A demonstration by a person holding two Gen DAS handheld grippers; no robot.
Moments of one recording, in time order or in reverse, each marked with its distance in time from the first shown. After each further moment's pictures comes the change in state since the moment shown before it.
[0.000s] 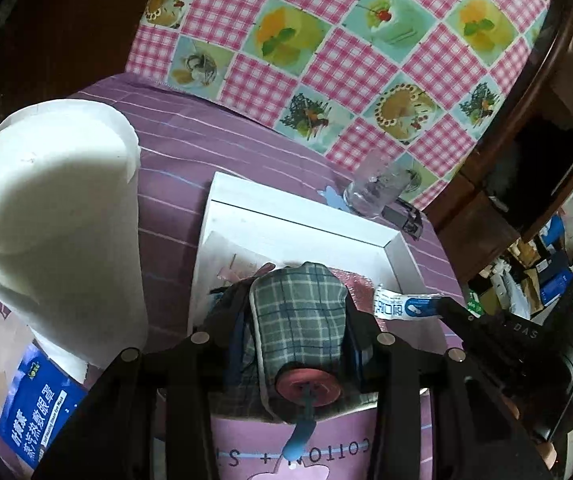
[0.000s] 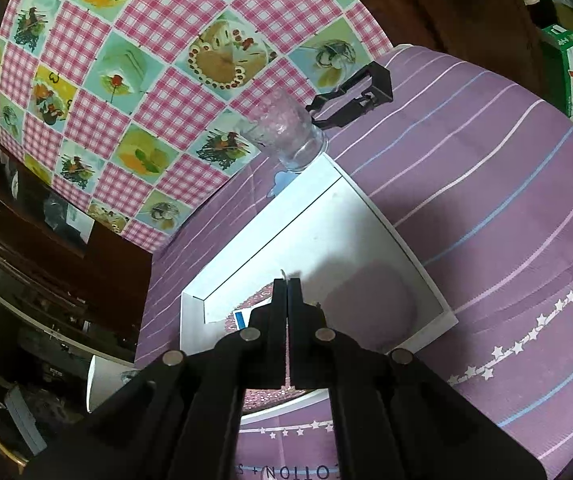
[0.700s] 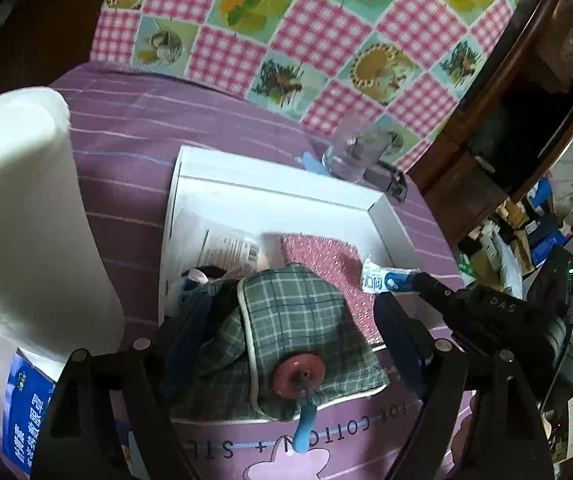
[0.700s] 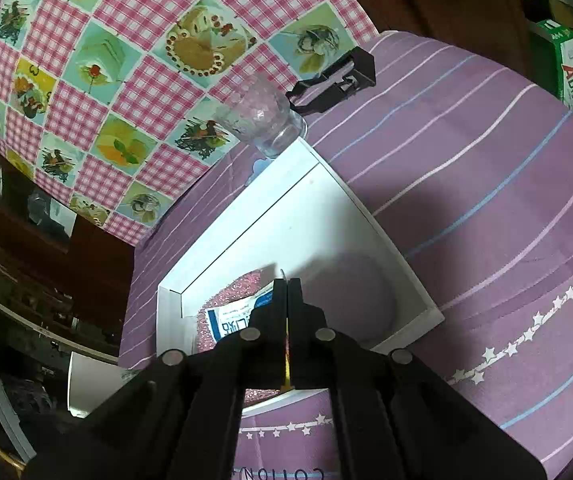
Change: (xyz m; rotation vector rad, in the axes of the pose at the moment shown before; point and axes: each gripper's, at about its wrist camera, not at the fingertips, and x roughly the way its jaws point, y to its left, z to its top) left arm 0.008 -0.009 -0.003 0.078 0.088 -0.070; right arm 0.013 -0.012 -0.002 -0.001 0.034 -0.045
